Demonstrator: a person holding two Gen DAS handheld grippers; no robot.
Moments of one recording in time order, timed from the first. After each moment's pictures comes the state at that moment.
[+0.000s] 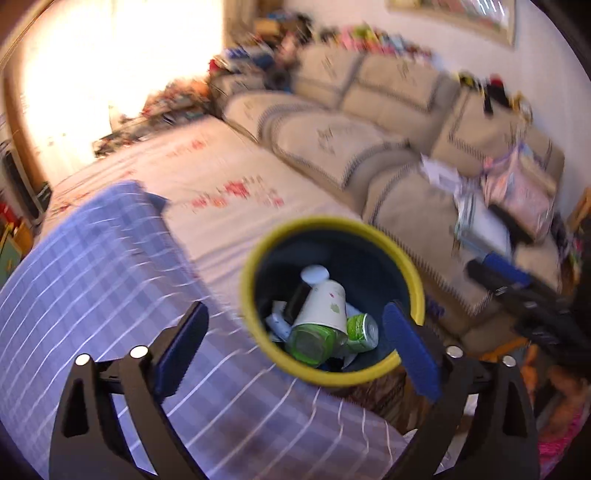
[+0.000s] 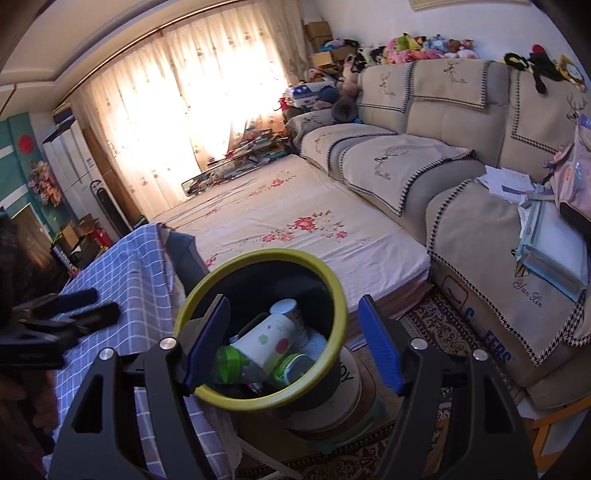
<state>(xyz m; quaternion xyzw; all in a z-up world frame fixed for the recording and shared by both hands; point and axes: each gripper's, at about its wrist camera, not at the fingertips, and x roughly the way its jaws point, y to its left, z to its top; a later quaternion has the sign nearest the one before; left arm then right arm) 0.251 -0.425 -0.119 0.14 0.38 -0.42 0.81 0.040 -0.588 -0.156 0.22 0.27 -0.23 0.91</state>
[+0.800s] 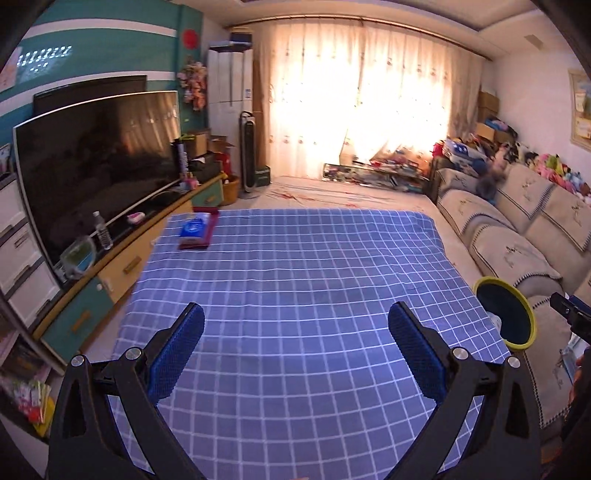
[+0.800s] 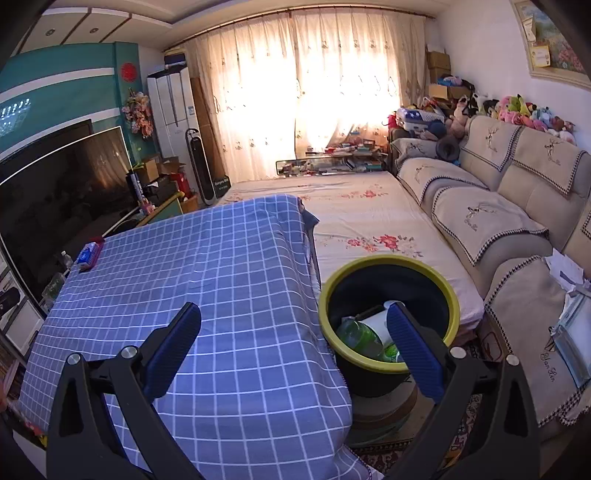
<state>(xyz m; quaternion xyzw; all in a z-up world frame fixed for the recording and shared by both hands) 0.109 -0.058 -0.054 0.00 0.28 -0.04 0.96 0.035 -0.427 -0.089 0.09 0.27 -0.08 0.95</state>
